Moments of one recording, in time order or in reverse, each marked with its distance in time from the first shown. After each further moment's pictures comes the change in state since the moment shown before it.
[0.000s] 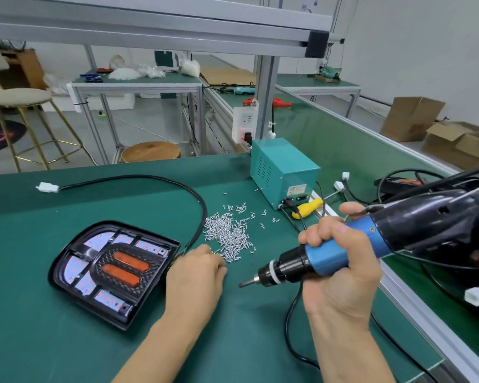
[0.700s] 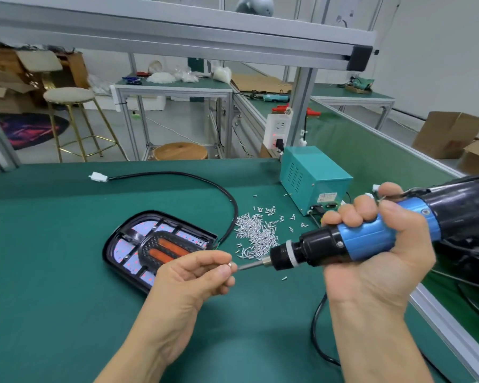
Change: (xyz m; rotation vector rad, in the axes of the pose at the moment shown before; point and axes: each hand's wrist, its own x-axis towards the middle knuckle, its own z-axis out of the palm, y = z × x) left_hand -0.054 -0.018 -0.070 -1.641 -0.032 -0.355; right_hand -0.009 -0.016 0.043 0.230 -0.080 0.132
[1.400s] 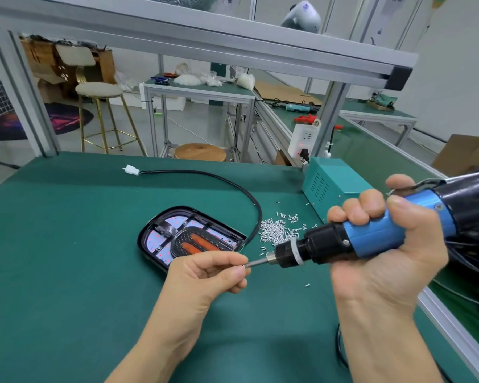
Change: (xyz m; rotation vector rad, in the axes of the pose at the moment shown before) left_hand -0.017 0.017 -0.021 0.091 0.024 0.120; right_hand -0.015 0.018 0.035 -0.056 -0.144 0.027
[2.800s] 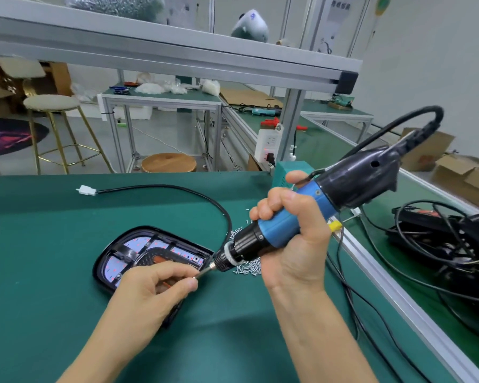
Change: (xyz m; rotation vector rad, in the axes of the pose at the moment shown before) left_hand 0.030 0.001 -0.027 0.603 -0.100 0.093; right_hand 0.021 0.039 0.003 0.026 -0.087 0.078
